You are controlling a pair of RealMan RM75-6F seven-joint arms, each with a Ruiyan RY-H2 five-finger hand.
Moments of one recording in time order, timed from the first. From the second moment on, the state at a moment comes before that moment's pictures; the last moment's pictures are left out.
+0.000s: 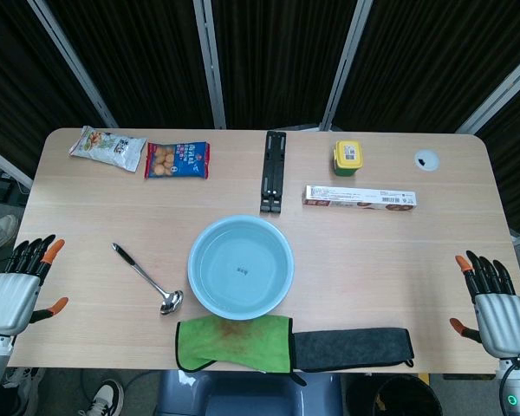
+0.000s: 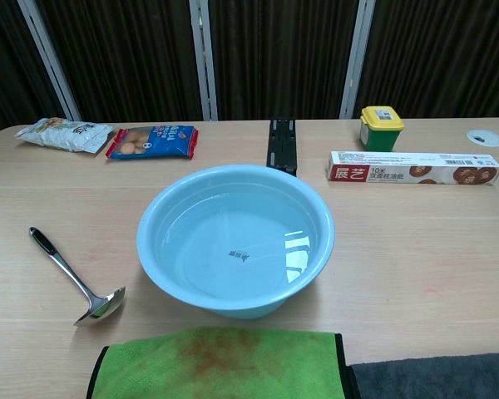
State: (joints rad) left arm -0.15 -1.18 -0.01 -1.56 1.55 1.44 0.08; right arm 0.06 -1.13 0.04 -1.61 -1.52 1.48 -0.11
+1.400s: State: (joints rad) left arm -0.33 -1.27 -0.02 -1.45 1.49 1.13 0.09; right arm 0.08 -1.12 0.05 -1.58 -1.50 1.44 -0.06
